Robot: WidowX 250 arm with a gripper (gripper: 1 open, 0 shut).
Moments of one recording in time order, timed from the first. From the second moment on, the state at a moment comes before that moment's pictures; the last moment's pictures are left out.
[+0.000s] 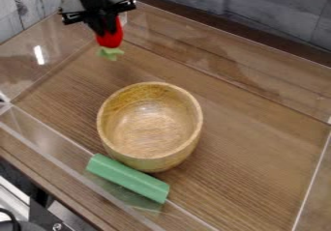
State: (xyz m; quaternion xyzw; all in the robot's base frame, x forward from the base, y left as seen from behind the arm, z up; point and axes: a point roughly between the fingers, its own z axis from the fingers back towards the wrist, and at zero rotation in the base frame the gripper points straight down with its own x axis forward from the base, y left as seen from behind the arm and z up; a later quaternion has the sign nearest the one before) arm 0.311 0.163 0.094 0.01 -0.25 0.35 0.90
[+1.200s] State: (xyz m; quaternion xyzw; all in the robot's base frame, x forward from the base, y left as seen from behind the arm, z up) arm 0.347 0.164 0.059 0.05 -0.28 0.26 0.92
